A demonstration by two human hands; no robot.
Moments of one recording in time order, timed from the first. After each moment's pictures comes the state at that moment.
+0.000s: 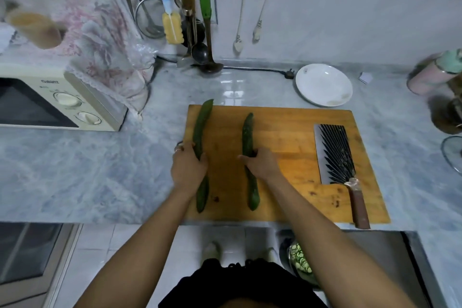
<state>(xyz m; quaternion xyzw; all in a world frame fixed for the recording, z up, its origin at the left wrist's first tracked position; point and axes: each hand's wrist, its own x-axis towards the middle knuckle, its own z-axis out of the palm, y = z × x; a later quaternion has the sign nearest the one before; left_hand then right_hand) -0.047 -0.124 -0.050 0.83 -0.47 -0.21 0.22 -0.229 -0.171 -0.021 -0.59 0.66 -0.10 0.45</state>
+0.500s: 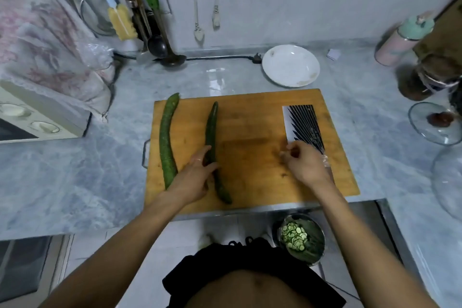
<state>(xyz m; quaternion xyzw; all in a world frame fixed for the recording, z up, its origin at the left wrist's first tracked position) -0.097 -0.107 -0.066 0.57 -0.79 -0.21 -0.02 -0.388 -0.143 0.000 -0.57 0.71 -0.19 0.36</state>
